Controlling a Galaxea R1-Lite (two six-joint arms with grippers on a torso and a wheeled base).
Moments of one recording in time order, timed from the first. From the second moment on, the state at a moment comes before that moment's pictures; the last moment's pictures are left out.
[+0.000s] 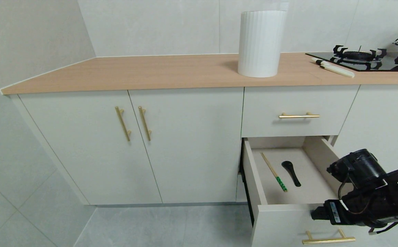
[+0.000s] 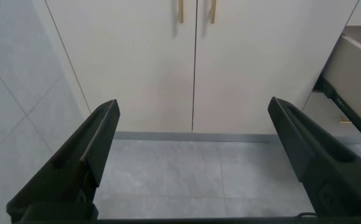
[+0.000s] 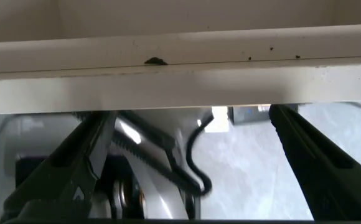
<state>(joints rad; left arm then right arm) 0.00 0.00 0.00 0.00 0.04 -0.01 0.28 1.73 -0.66 0.03 -0.14 0.30</state>
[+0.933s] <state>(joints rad) 0.00 0.00 0.00 0.00 0.04 -0.01 0.22 1.88 -0.55 -0.47 -0.14 0.28</state>
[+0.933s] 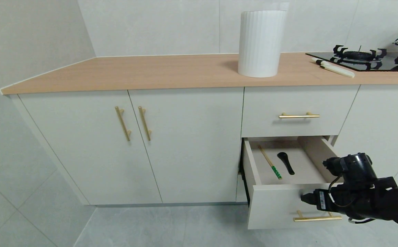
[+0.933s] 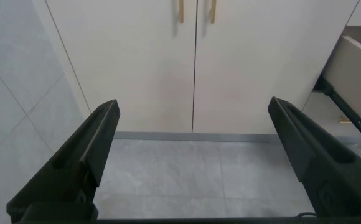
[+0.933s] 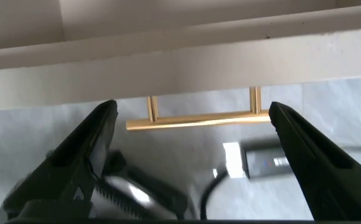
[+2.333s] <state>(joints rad) 0.00 0.00 0.00 0.00 0.04 -0.01 0.16 2.19 -0.59 -1.19 -0.09 0.01</state>
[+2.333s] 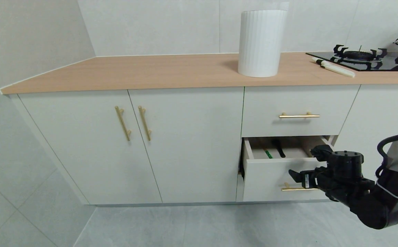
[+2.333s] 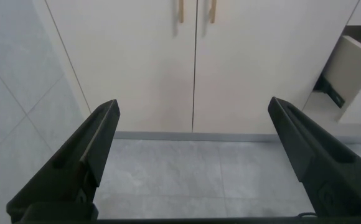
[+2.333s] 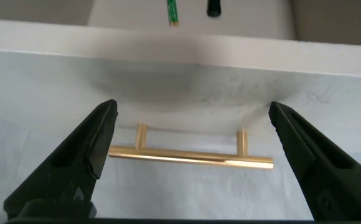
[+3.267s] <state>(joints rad) 0.00 0.00 0.00 0.00 0.04 -0.01 0.11 2.32 -0.96 -1.00 -0.08 0.00</state>
